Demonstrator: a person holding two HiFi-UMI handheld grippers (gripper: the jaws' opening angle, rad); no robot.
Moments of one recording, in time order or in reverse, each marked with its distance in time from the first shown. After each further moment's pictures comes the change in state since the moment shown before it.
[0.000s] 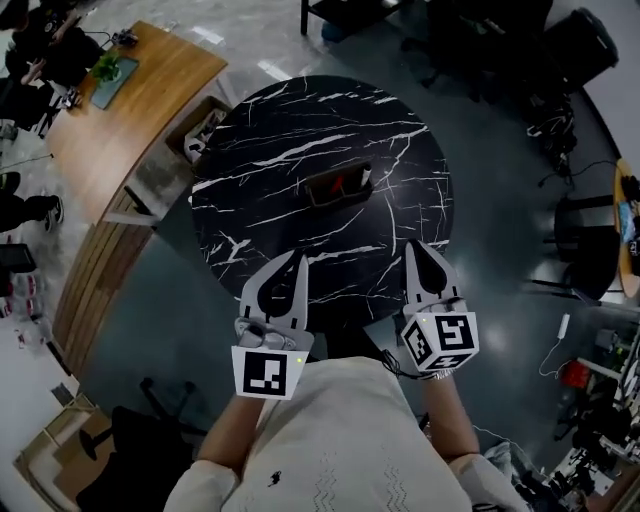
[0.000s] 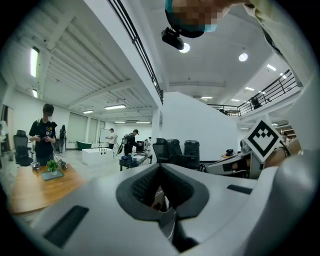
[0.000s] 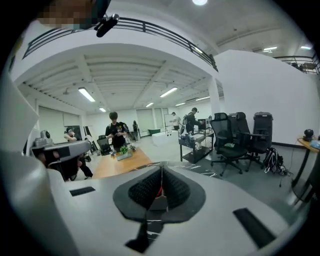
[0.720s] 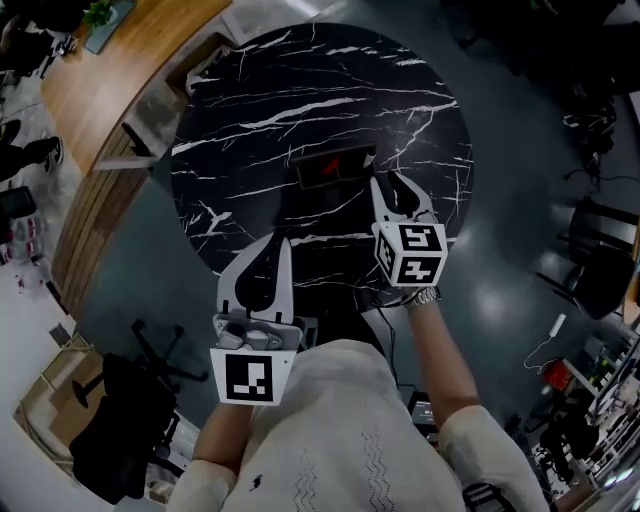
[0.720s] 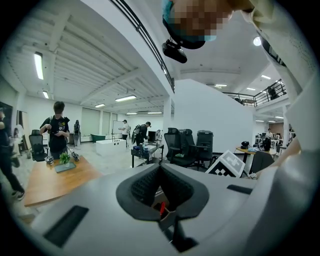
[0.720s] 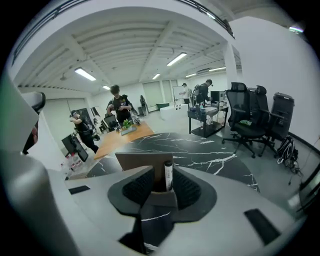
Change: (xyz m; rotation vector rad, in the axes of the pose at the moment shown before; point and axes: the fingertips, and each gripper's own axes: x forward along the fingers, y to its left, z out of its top) left arm 0.076 0.012 -0.036 0.009 0.137 0.156; right arm 0.189 -0.057 -0.090 -0.038 0.316 0.119
